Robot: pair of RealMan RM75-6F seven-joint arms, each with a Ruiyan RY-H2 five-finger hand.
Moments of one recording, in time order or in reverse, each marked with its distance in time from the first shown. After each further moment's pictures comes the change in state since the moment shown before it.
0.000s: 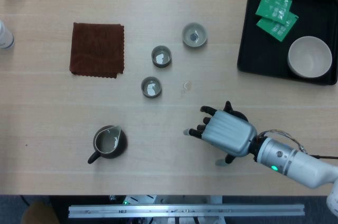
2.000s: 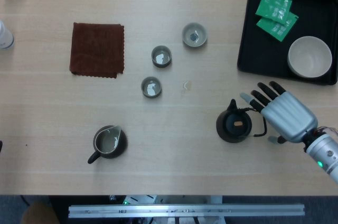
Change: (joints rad) left arm -0.036 0.021 0.026 -0.042 0.031 -0.049 -0.032; right arm -0.274 0.133 0.006 0.028 0.068 0.159 -0.217
